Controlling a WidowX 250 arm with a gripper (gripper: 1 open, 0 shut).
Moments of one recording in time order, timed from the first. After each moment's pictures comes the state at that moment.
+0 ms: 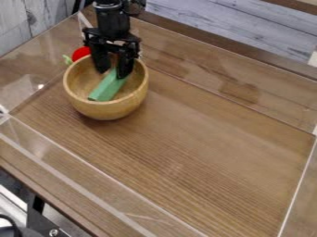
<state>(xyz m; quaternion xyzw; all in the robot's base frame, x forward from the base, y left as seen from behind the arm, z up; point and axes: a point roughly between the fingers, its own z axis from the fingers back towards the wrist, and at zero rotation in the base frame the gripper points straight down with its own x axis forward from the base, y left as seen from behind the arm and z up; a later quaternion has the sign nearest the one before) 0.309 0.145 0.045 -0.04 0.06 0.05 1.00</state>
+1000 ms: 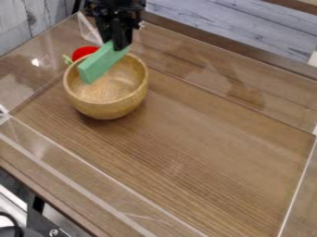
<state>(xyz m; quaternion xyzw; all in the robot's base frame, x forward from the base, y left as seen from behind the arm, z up) 0.319 0.107 0.112 -0.04 -0.01 -0.04 1.00</state>
